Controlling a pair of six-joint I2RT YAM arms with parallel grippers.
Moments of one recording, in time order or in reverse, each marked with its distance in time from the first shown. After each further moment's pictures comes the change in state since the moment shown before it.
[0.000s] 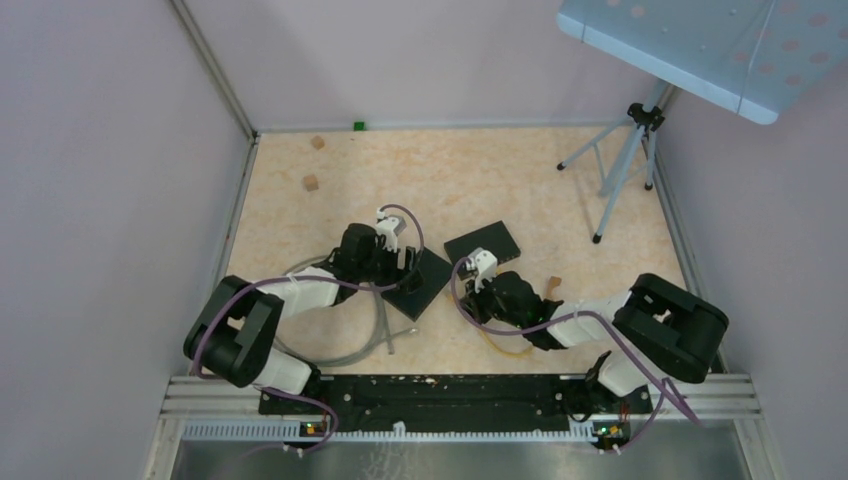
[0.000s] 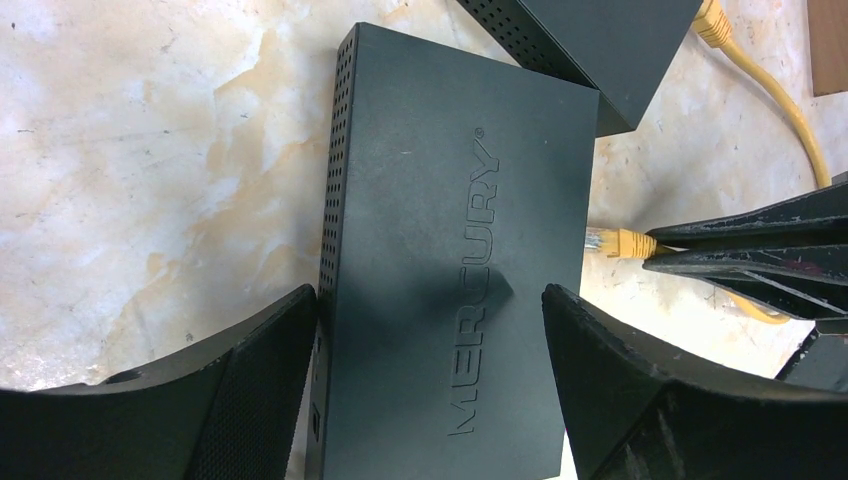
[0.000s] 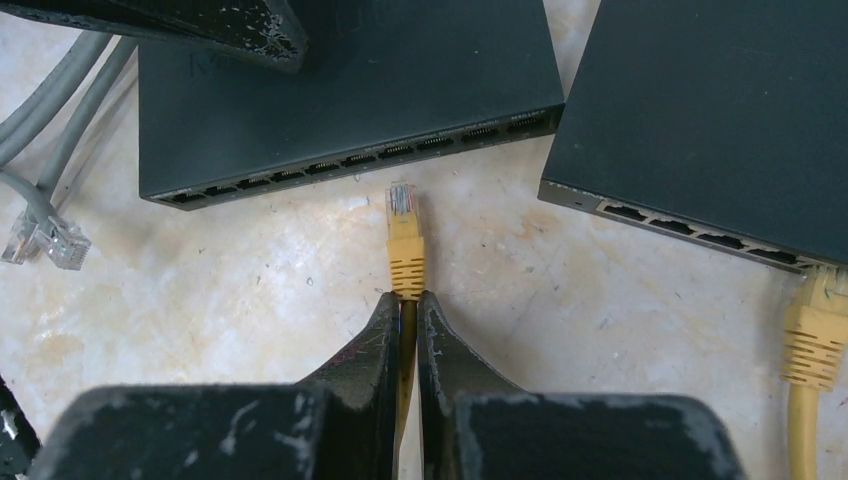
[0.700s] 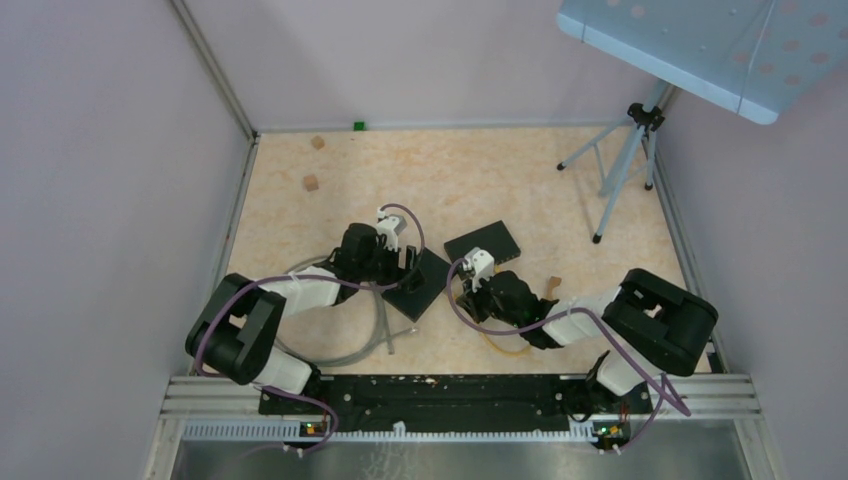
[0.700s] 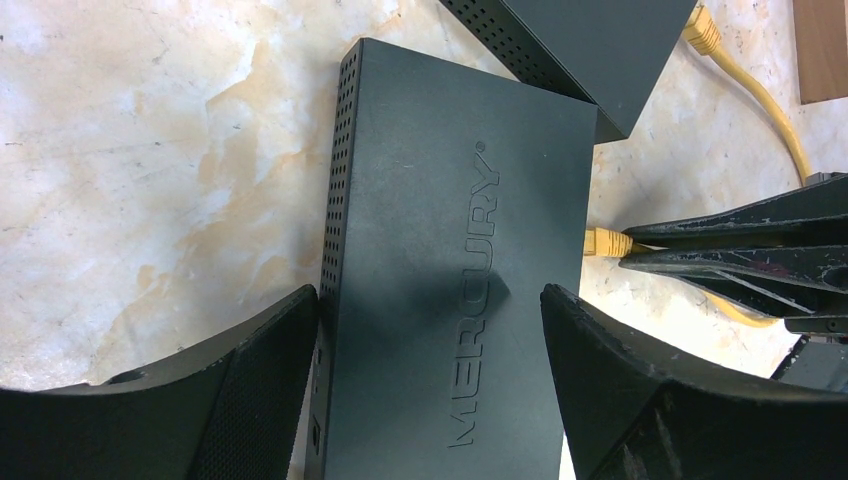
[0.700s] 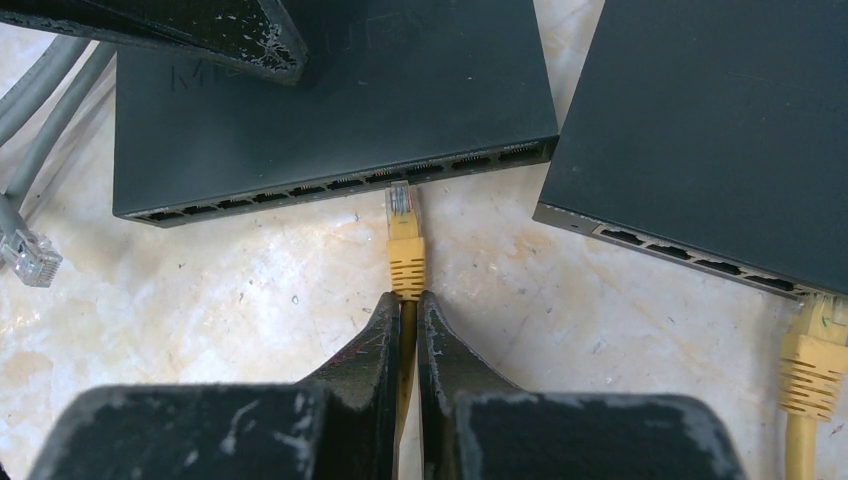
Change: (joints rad) left arm -0.002 0.015 0.000 0.028 0.011 -0.016; right arm 0.003 0.060 0.013 0.064 0.017 -0.039
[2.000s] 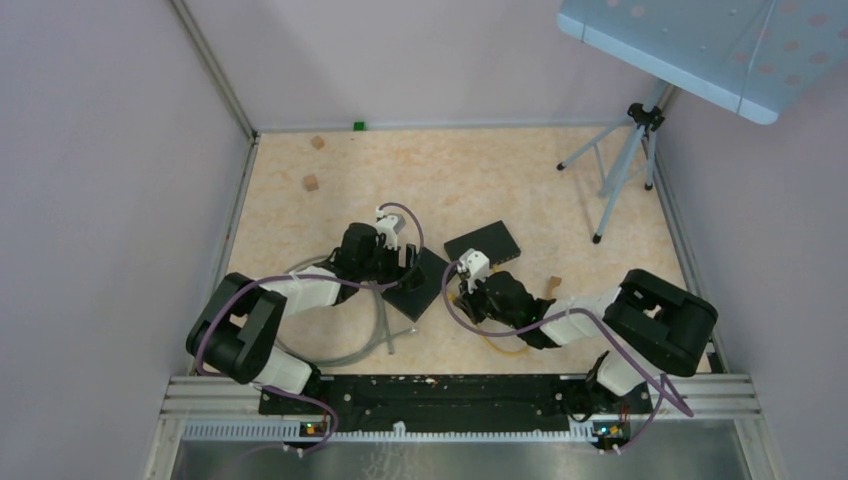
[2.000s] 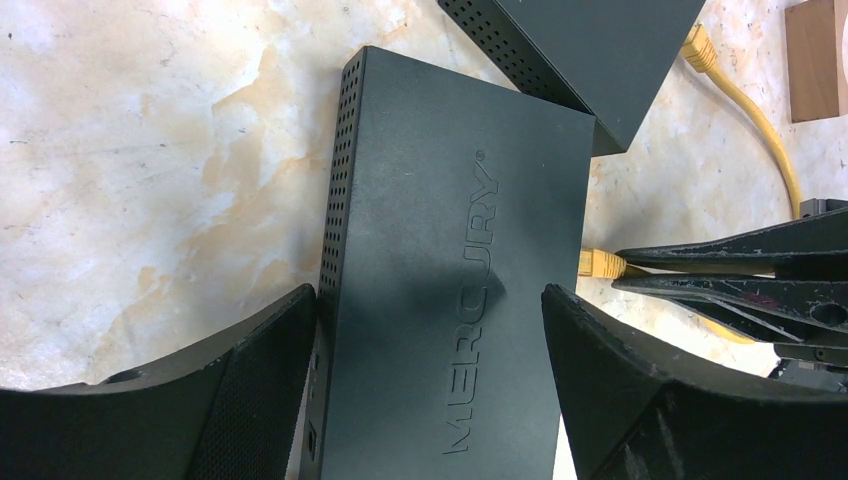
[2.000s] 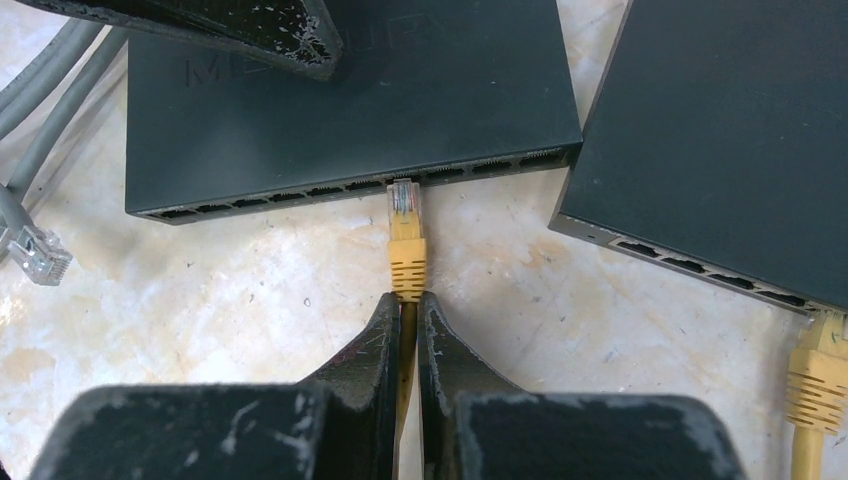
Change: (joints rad) left arm -0.002 0.005 0.000 0.014 -0.009 -0.035; right arm 0.022 -0.002 0.027 -0.042 0.012 -0.020
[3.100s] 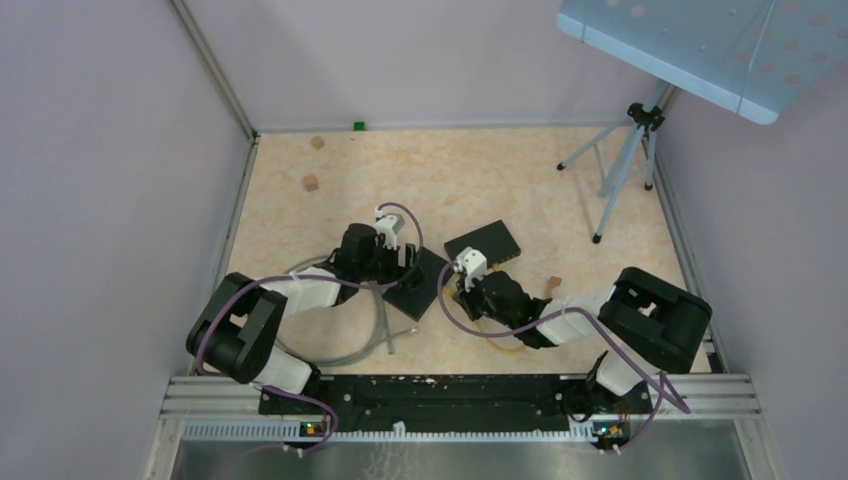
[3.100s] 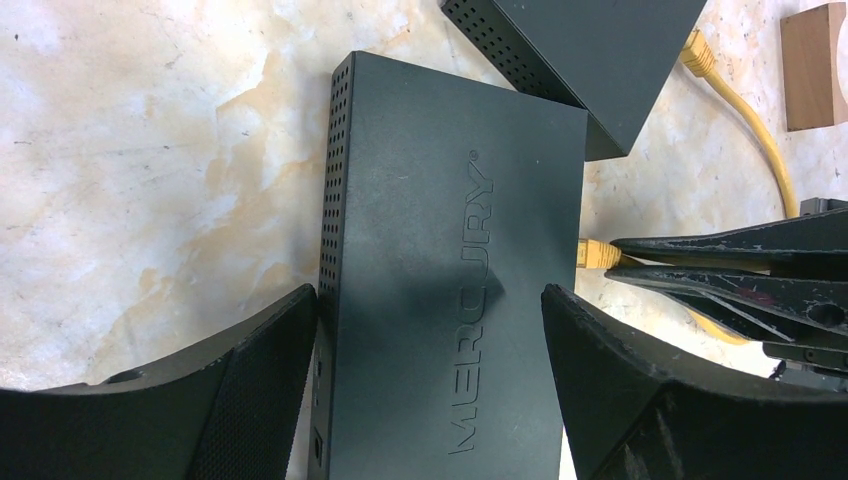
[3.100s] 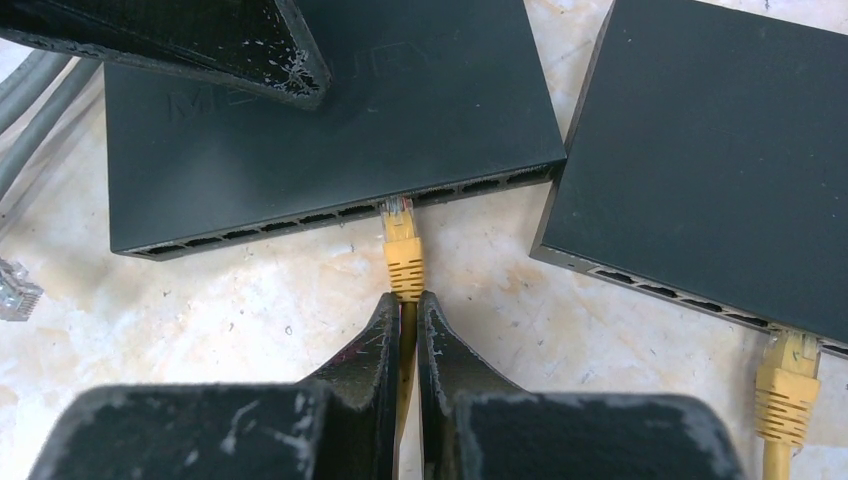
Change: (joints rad) left arm 0.000 0.002 -0.005 0.015 -0.003 -0.015; right arm 0.019 0.016 0.019 0.016 0.075 -0.038
